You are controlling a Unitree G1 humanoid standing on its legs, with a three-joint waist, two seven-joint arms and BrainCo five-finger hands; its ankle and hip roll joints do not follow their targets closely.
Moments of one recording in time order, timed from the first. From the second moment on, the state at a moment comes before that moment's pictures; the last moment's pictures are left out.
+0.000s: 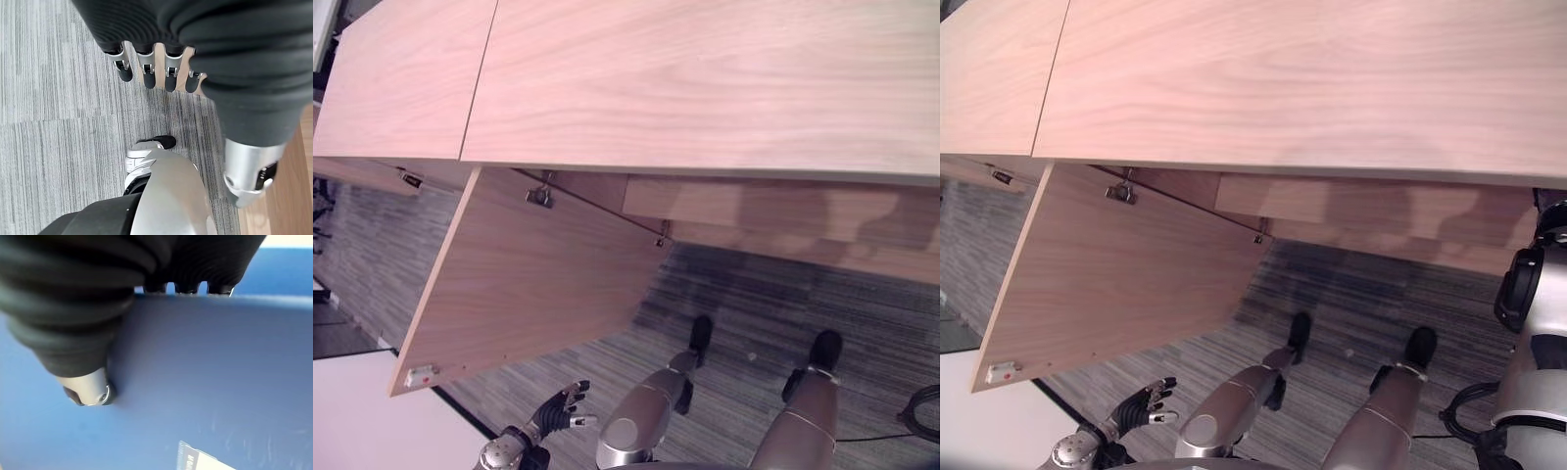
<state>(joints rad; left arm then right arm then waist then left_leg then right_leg) 0.18 0.48 -0.48 0.62 -0.35 -0.24 -0.25 -1.33 -0.96 -0.02 1.46 1.24 -0.28 -0.27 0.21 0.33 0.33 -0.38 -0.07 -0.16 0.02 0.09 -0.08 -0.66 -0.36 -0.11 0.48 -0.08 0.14</state>
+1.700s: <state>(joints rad) -0.09 0.56 -0.52 0.59 -0.46 -0.26 -0.14 -1.62 -0.89 0.16 1.50 1.23 -0.20 -0.30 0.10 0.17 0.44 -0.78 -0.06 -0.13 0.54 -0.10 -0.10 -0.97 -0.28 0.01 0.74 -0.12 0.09</state>
